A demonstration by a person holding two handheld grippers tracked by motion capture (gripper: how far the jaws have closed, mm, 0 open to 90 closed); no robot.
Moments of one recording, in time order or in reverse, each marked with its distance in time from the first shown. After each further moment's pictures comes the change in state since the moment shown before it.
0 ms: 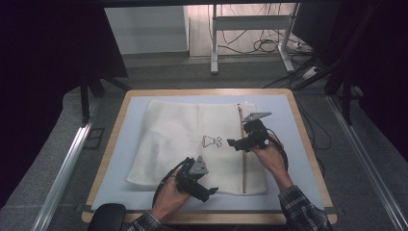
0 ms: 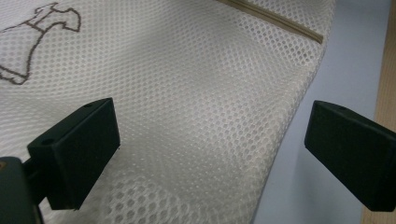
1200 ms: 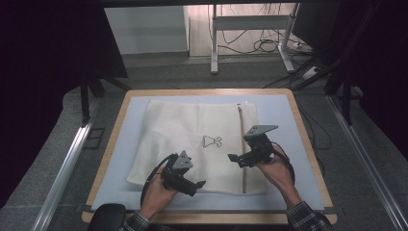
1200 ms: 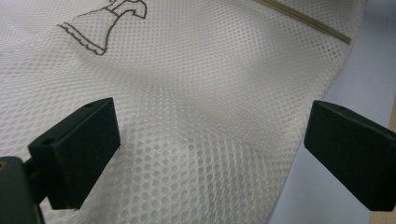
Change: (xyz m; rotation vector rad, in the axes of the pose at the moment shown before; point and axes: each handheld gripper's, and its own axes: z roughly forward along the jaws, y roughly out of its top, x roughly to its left) left arm 0.022 -0.017 -0.032 -0.029 0.065 -0.074; right arm 0.032 -0.023 -0.033 -0.036 0.104 -0.046
